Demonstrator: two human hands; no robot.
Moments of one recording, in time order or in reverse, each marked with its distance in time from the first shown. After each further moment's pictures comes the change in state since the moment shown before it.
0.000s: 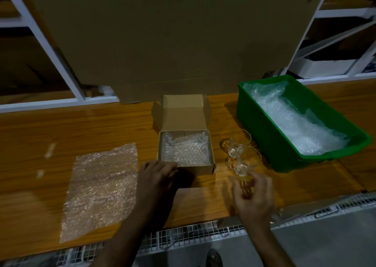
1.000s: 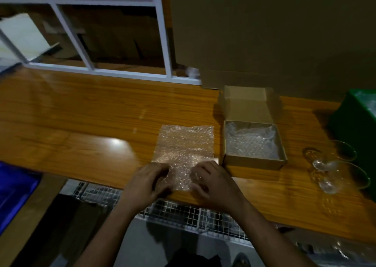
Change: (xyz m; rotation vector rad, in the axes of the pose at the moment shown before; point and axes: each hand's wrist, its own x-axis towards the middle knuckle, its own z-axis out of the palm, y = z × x) left_hand -0.143 -0.146 -0.124 0.065 -0.266 -0.337; right_hand -0.044 -0.157 0.149 0.170 -0.936 -0.706
